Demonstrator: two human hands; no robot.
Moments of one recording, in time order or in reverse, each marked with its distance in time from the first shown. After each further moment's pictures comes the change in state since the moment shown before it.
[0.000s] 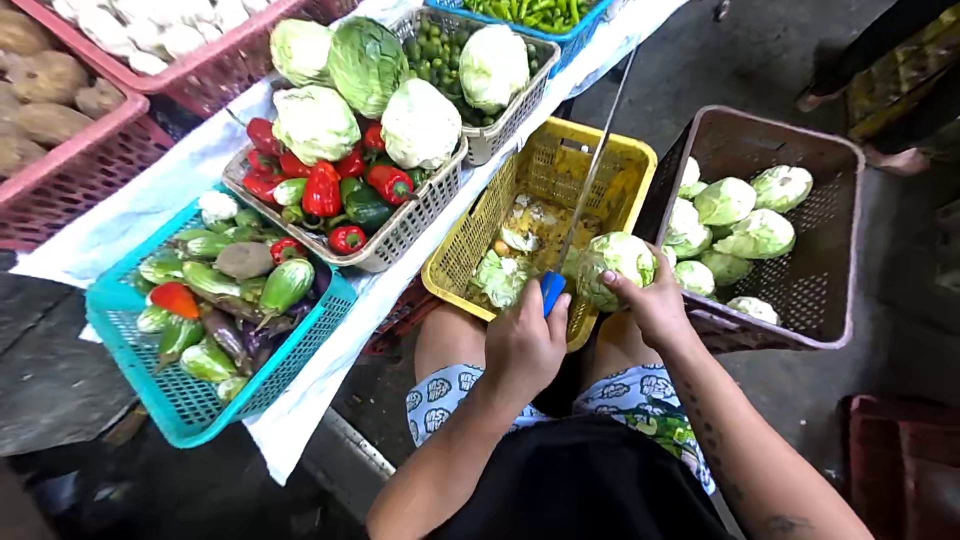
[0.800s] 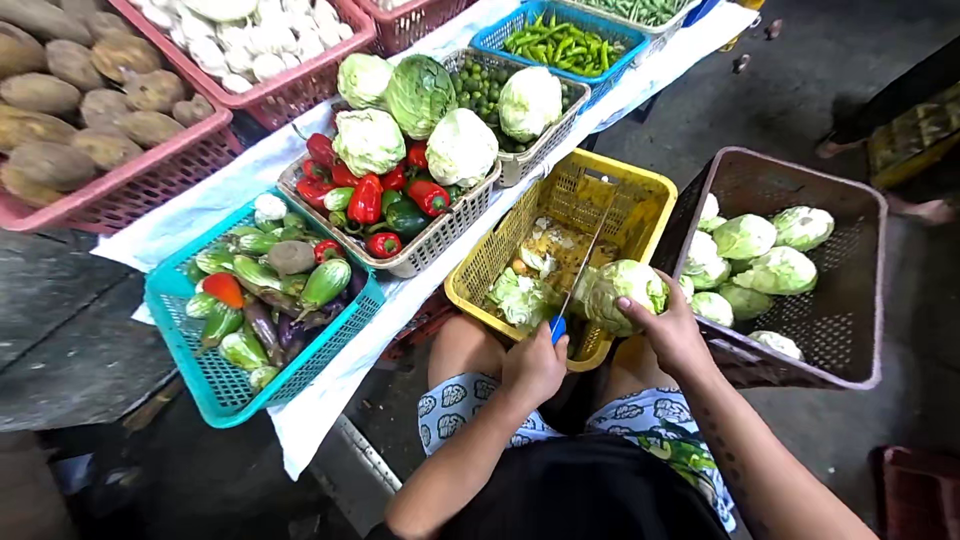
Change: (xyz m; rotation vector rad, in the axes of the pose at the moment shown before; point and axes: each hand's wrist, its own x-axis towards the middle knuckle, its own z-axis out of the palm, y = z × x) left_hand 0.008 -0.039 0.026 0.099 -0.484 -0.337; right_hand 0.001 -0.001 0.005 -0.060 -0.038 -0.053
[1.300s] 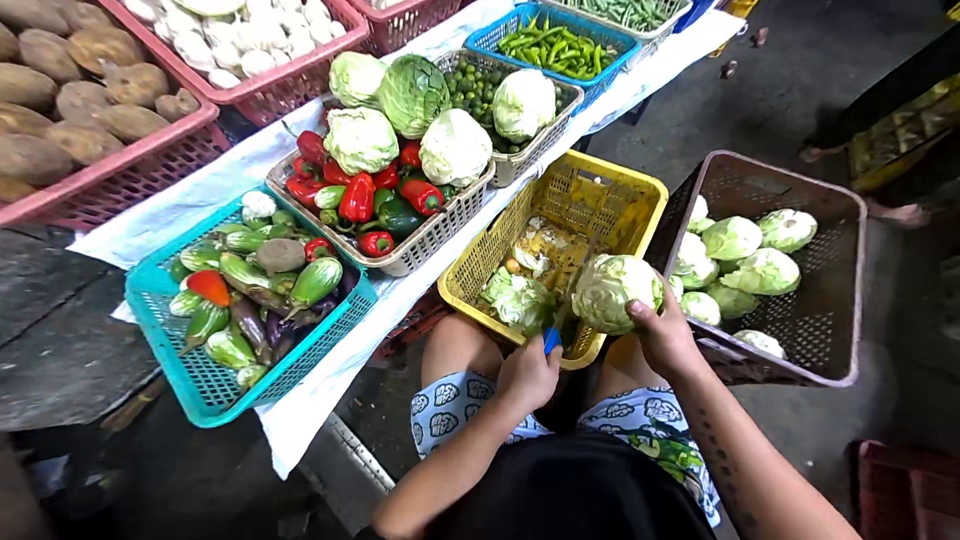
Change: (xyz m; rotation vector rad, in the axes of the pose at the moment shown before) left_hand -0.005 -0.014 0.019 -0.129 -0.086 -0.026; right_hand -0.004 0.009 -0.004 0.288 -0.117 -0.088
